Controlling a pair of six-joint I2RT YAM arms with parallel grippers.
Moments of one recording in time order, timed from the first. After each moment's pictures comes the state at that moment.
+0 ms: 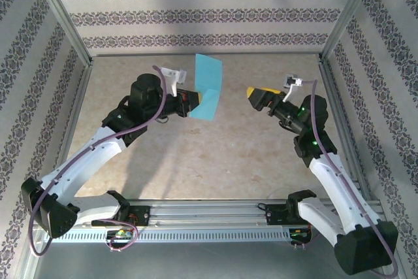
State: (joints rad) left arm -0.60 1.20 1.19 -0.34 0.30 -0.47; right arm 0.19 0.88 0.71 0.11 -0.51 0.69
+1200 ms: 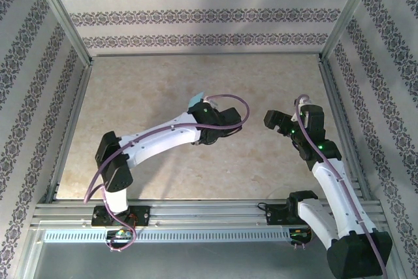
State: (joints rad) left arm -1.01 1.86 1.73 -1.47 -0.73 -0.68; right arm 0.07 0.84 0.66 -0.46 -0.14 0.44
